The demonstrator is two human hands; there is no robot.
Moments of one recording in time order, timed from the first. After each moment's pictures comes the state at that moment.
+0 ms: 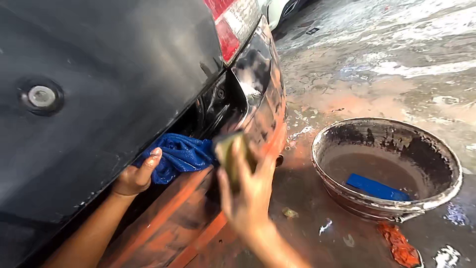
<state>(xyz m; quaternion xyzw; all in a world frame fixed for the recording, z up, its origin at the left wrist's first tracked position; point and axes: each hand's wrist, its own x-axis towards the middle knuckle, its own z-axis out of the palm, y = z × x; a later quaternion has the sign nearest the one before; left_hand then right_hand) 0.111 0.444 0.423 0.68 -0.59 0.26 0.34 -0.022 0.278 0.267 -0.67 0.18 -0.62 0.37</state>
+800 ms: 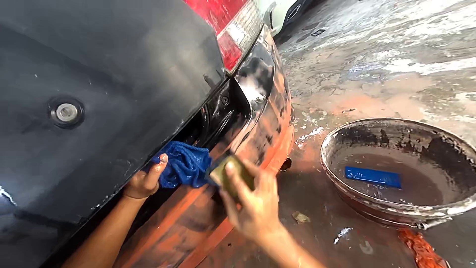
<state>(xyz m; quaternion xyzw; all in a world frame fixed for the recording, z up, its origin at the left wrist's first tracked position) 0.118 0.448 0.422 0.68 -0.59 0.29 0.33 -0.025 0.289 0.248 -0.69 0.14 -0.62 0.35</state>
